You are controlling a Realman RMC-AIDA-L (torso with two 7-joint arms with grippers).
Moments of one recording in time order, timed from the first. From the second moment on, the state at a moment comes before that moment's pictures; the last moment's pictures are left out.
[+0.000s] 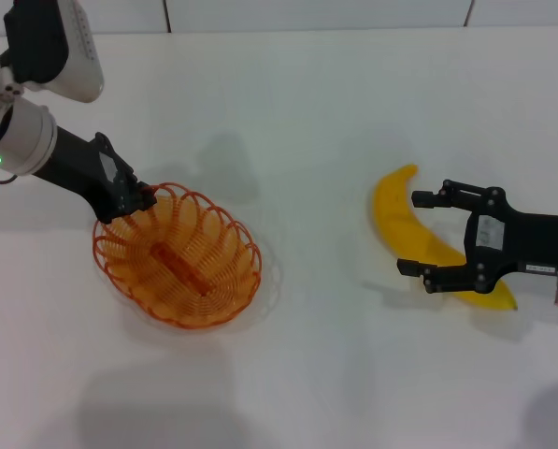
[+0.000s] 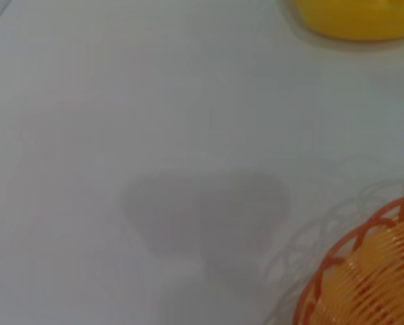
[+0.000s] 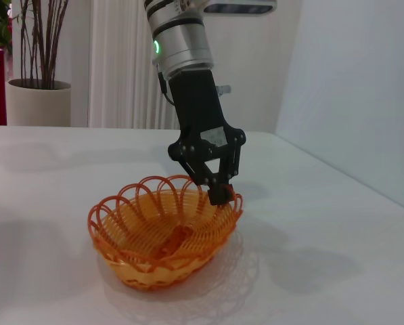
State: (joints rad) left arm -0.91 -2.04 0.87 0.69 2.66 1.30 -1.58; right arm 0.51 2.00 -0.19 -0.40 -2.40 -1.62 0.69
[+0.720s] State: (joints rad) left arm -0.82 -2.04 0.87 0.87 2.48 1.45 -1.84; right arm 0.49 2.00 -0.19 -0.40 -2.36 -1.62 0.69
